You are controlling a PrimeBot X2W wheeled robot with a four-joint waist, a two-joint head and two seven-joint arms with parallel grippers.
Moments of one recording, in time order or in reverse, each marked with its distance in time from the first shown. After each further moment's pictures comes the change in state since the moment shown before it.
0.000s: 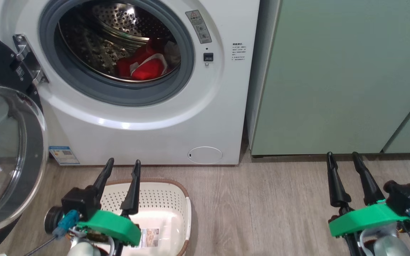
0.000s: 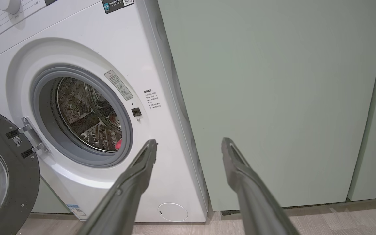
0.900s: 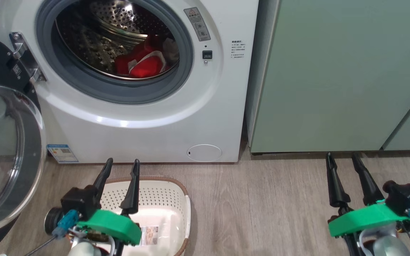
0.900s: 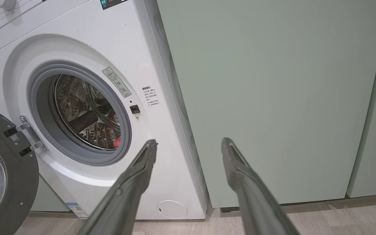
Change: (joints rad) left arm -0.001 0.000 -0.008 0.000 -0.018 0.019 0.000; right arm 0.000 0.001 0.003 0.001 0.000 0.000 0.000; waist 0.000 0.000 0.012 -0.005
